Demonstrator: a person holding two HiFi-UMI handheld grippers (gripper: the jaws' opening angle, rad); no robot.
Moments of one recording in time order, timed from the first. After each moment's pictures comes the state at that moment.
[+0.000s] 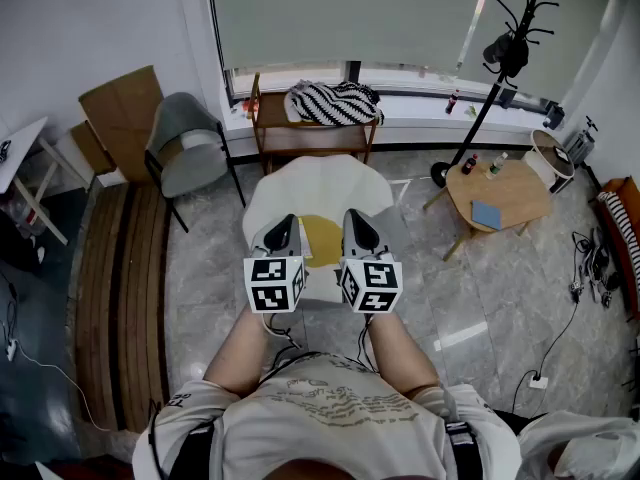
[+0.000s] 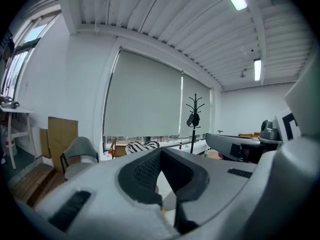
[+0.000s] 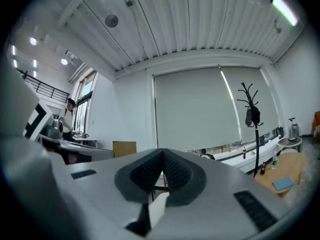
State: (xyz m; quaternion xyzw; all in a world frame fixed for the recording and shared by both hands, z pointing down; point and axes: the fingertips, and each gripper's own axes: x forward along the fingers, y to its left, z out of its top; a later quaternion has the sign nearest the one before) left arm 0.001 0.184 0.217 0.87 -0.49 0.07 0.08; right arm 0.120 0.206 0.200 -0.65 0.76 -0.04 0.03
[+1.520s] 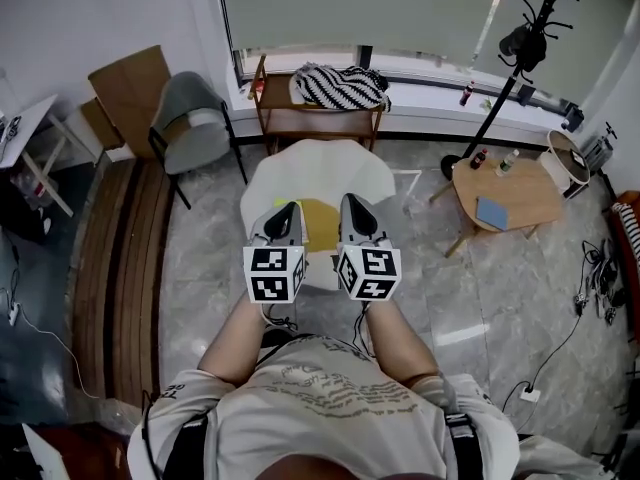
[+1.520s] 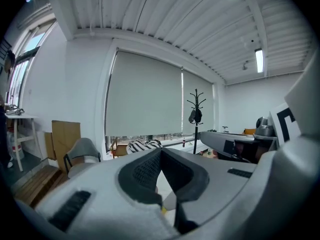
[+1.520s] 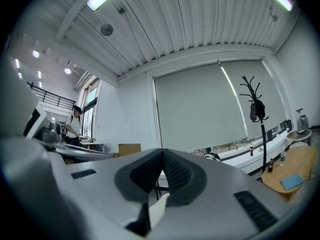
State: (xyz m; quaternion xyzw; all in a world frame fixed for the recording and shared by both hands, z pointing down) left arm 0.065 0.196 0.230 0.85 -0.52 0.08 0.06; right arm 0.176 0.199 0.213 -0.61 0.79 -0.05 0.05
